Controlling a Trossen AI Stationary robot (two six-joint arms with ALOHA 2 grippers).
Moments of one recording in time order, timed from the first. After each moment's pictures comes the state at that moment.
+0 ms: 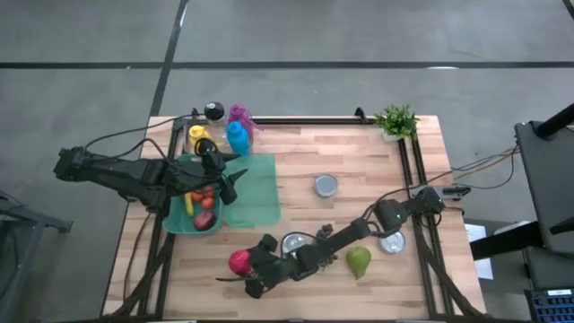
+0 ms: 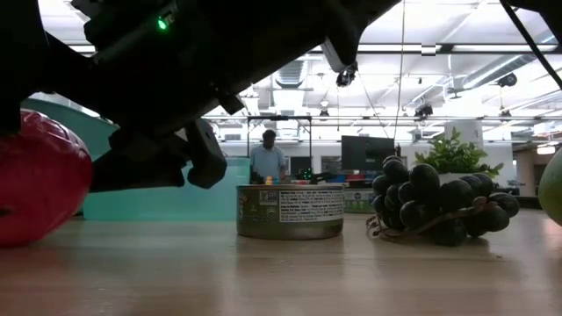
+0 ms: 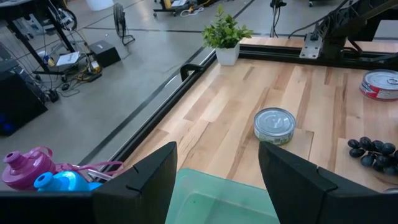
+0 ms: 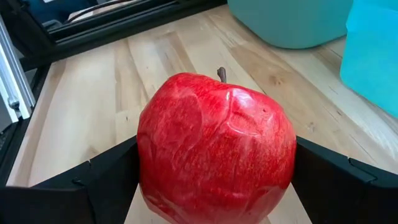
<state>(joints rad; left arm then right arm) -0.16 0.92 0.81 -0.37 -0.66 -0.13 0.43 2.52 1.86 0.11 0.51 0.58</state>
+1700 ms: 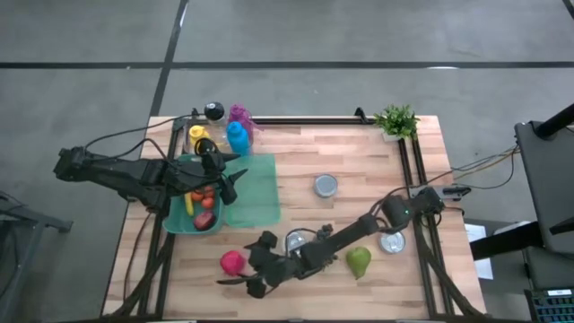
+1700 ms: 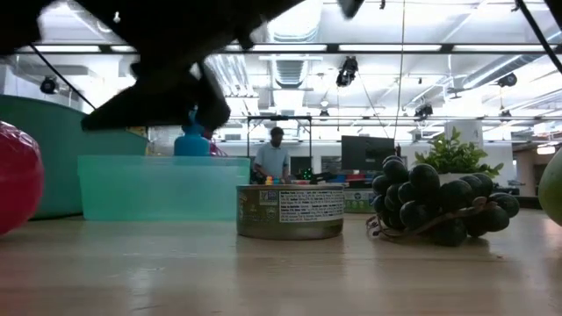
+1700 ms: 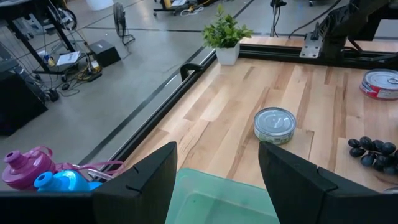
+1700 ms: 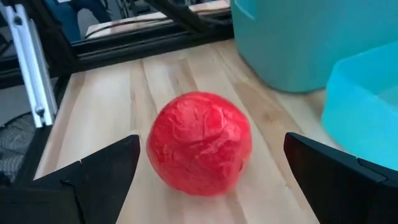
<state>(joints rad) -0.16 0.92 0.81 -0.37 -0.66 -0.13 0.43 2.41 1.81 0.11 0.53 0.45</state>
